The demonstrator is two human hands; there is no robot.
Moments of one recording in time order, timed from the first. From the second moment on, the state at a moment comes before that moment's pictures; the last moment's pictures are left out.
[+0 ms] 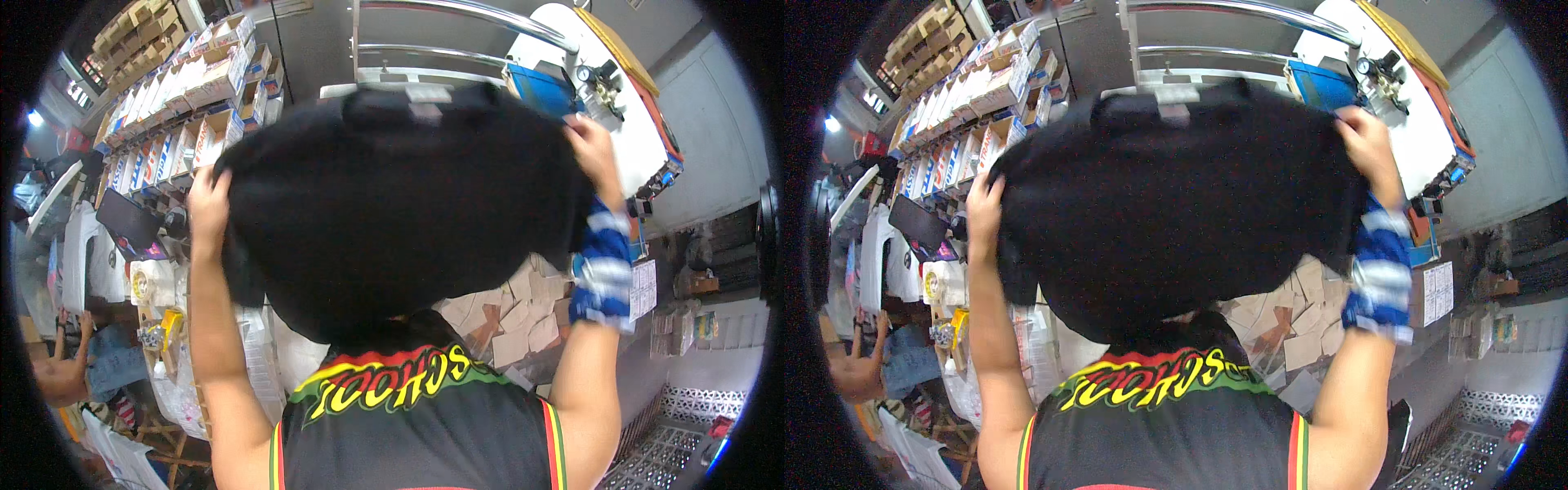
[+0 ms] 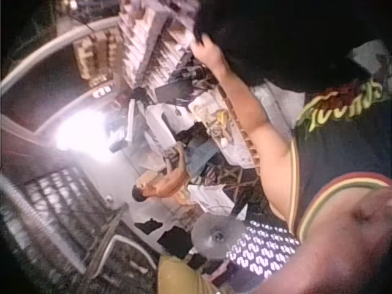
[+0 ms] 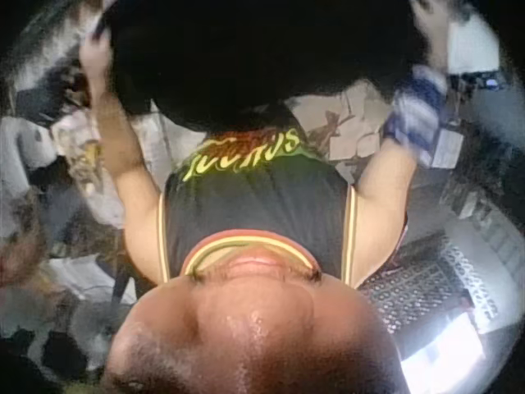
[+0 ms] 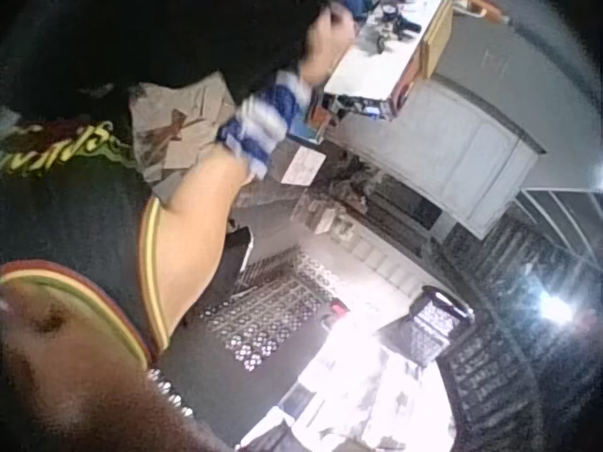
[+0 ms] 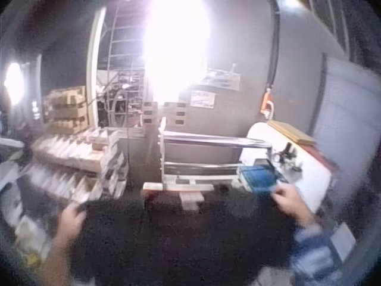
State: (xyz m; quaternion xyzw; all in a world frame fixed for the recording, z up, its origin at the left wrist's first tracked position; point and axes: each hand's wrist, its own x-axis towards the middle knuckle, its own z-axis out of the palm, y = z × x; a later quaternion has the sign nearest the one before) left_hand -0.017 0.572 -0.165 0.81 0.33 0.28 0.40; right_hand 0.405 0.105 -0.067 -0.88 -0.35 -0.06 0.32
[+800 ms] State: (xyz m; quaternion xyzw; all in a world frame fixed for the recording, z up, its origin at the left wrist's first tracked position) left_hand -0.069 0.485 -0.358 0.34 0.30 0.24 0.86; right_hand 0.318 0.033 -0.316 -0.59 0.08 0.18 0.78
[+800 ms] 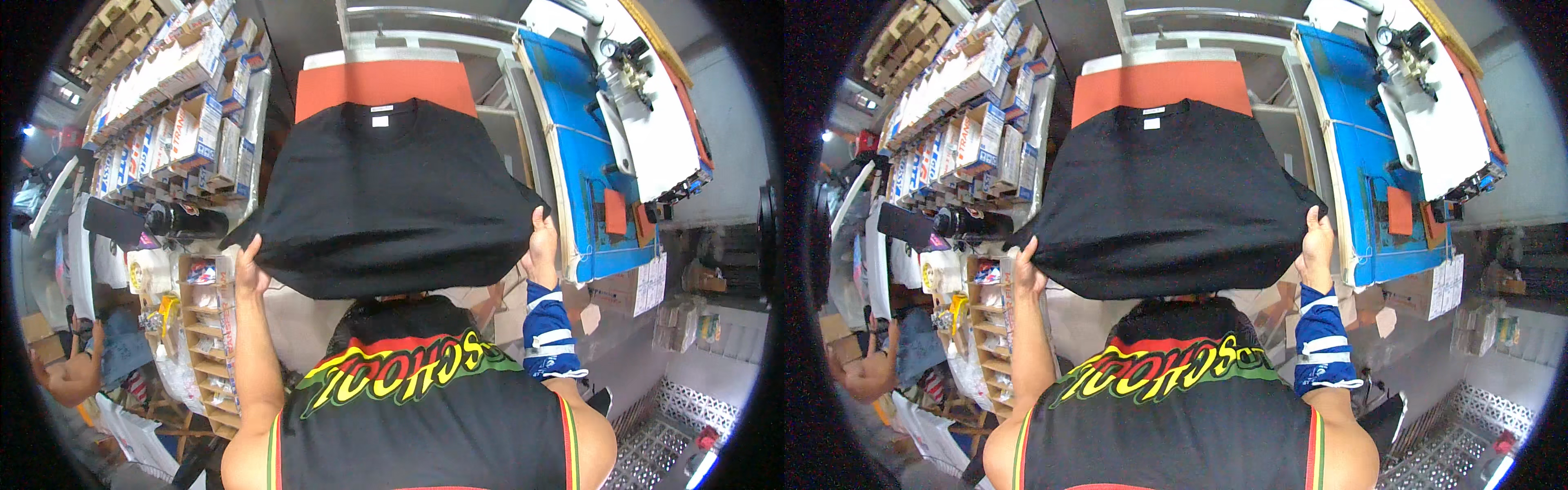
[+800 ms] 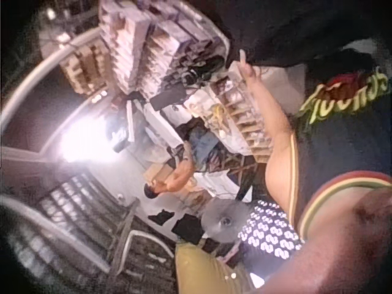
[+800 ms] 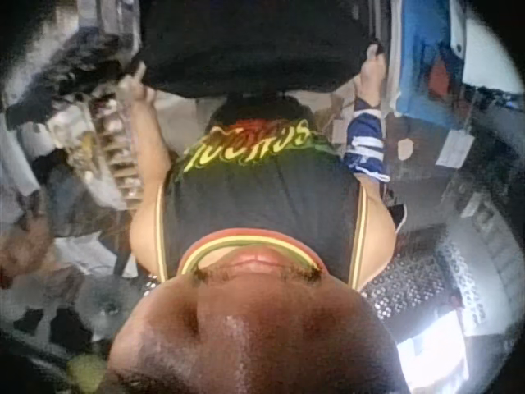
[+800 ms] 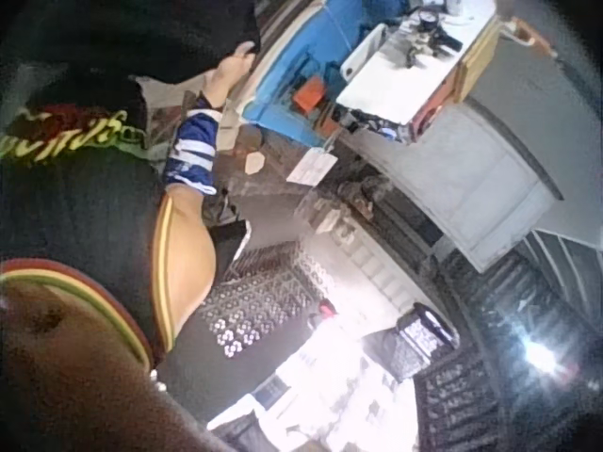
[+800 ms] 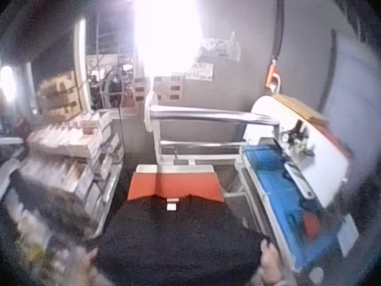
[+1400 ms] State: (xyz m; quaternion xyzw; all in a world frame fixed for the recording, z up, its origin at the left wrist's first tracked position) left_hand -0.191 0.472 -0.429 0.60 0.56 -0.03 0.56; right_hand 0.249 0.004 -0.239 -0.89 -0.16 0.17 0.39
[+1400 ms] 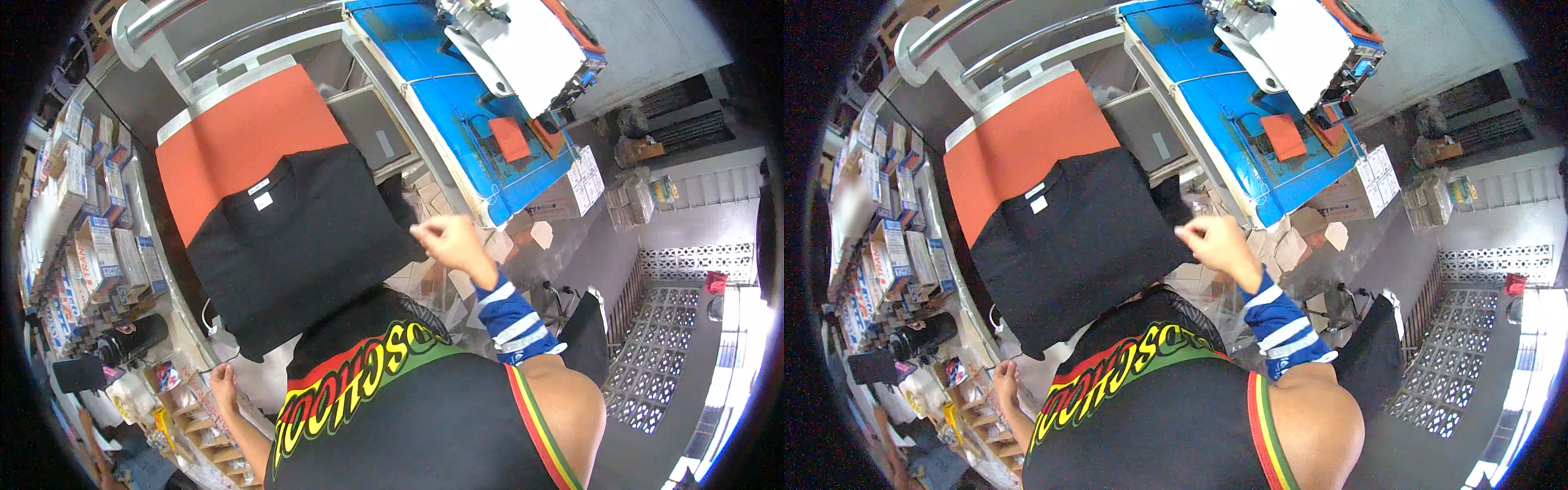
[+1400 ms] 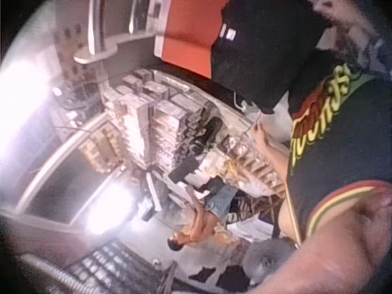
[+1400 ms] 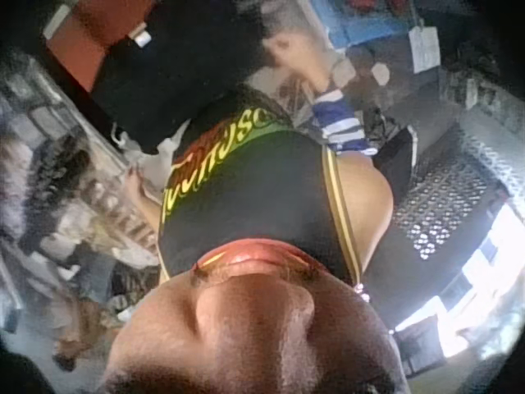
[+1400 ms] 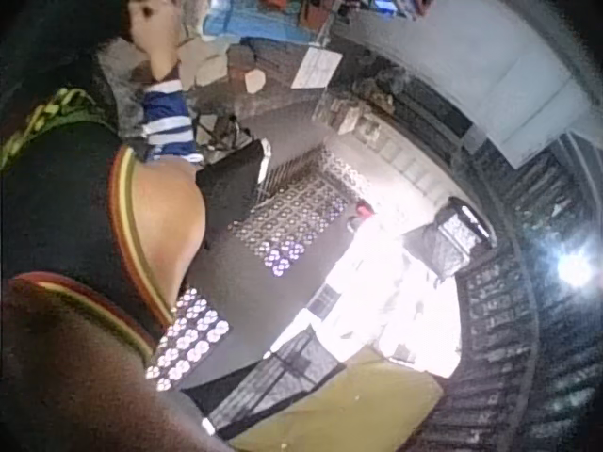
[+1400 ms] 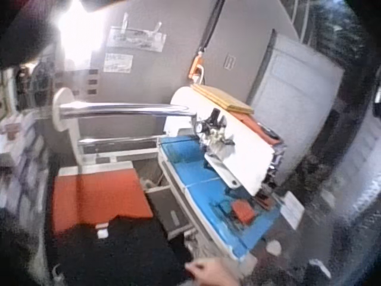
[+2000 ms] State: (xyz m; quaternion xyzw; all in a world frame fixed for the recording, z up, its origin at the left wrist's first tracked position) left_hand 0.000 0.444 -0.276 0.80 0.38 0.24 0.40; right_hand 0.332 0.011 -0.187 -0.89 -0.23 -0.09 0.39
